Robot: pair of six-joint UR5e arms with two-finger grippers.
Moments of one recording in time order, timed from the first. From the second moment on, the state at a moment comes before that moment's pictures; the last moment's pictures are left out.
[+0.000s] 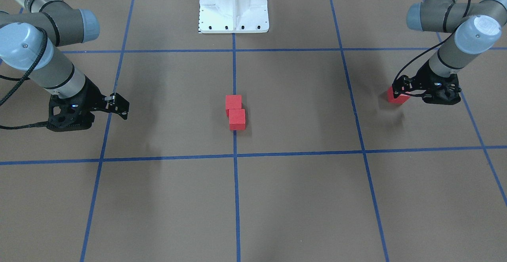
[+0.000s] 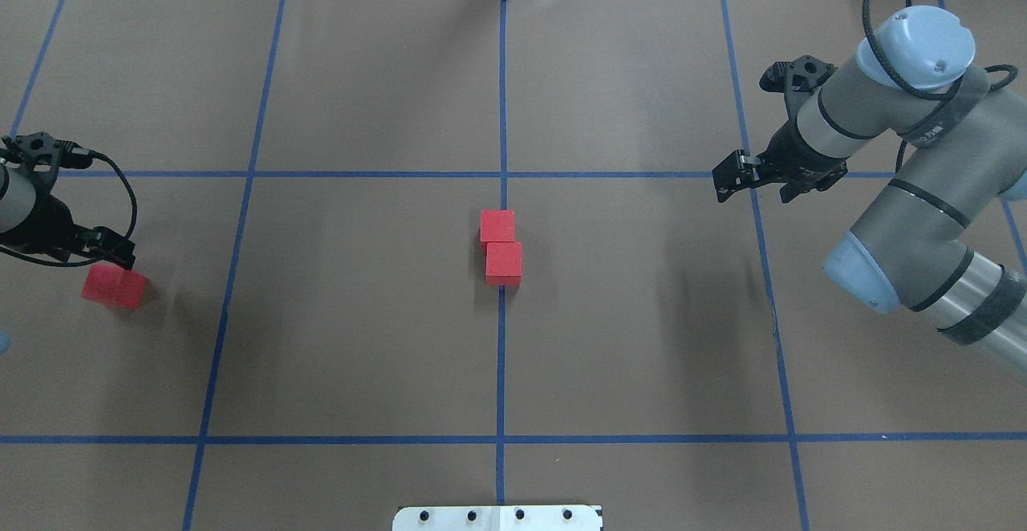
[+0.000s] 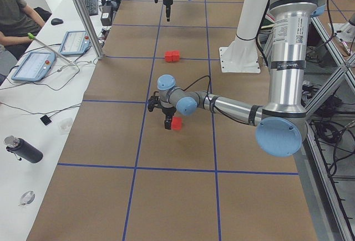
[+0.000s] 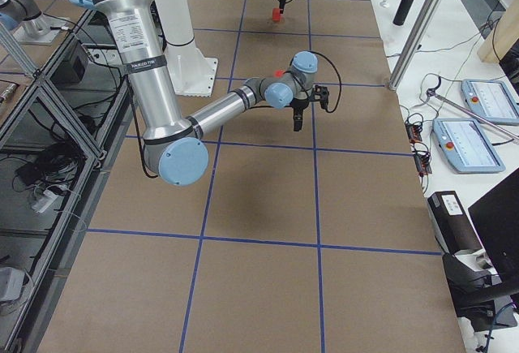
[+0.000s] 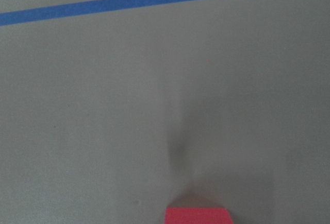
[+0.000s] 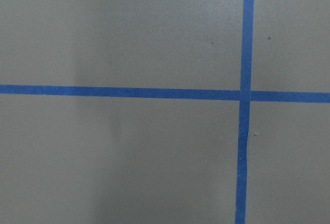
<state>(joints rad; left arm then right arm) -0.92 -1.57 -1.72 -1.94 -2.16 -0.69 0.87 -1.26 1.73 -1.40 2.18 0.90</state>
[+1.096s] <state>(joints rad) -0.91 -1.58 -1.71 -1.94 -2.21 -0.69 0.87 -1.26 1.73 -1.40 2.18 0.90</state>
